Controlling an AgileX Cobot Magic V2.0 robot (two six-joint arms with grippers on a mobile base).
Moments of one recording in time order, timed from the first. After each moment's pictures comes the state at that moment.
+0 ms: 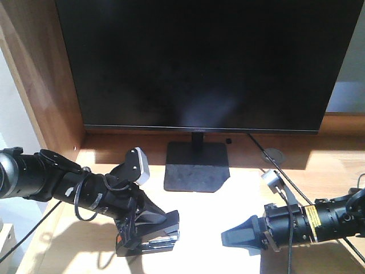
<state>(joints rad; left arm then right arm) -0.29 1.91 -1.03 -1.29 0.83 1.95 -0.02 1.90 -0.72 -1.73 -1.16 1.71</state>
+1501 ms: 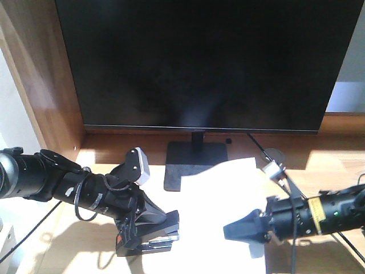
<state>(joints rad) -0.29 1.91 -1.03 -1.29 0.83 1.95 -0.01 1.85 -0.73 -1.77 -1.13 1.68</state>
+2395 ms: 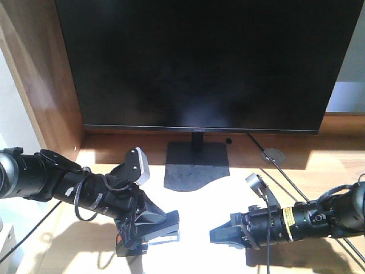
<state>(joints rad) -0.29 1.91 -1.03 -1.29 0.83 1.95 0.06 2.04 -0.77 -1.58 -1.04 1.72</state>
